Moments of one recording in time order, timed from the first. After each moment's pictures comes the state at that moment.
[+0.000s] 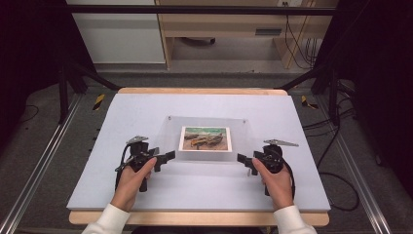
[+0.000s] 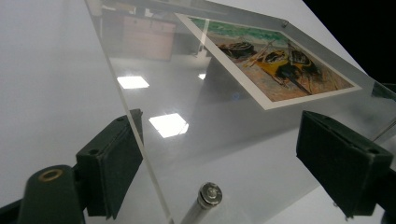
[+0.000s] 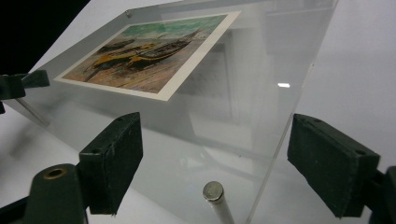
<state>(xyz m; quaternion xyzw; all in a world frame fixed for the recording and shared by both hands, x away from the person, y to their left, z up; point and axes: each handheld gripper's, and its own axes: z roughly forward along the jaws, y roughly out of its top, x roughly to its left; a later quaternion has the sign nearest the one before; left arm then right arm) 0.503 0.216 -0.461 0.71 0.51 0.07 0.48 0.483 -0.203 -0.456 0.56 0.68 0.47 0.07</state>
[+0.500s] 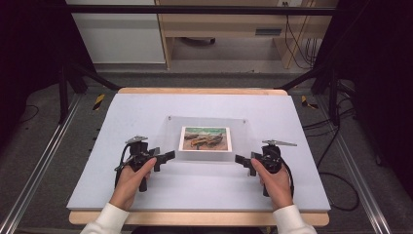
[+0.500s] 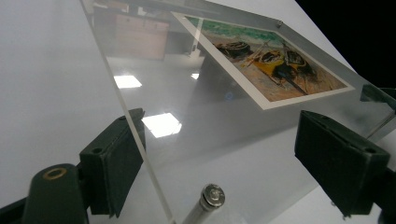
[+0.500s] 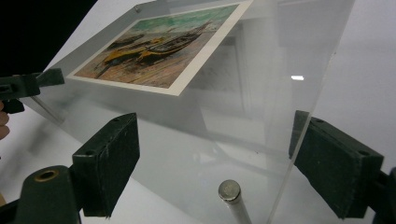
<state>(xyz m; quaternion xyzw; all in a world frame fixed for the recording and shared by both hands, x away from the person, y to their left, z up) 0.505 0.217 -0.464 0.71 0.51 0.06 0.49 0.485 -0.201 -0.459 0.56 0.68 0.47 0.04</state>
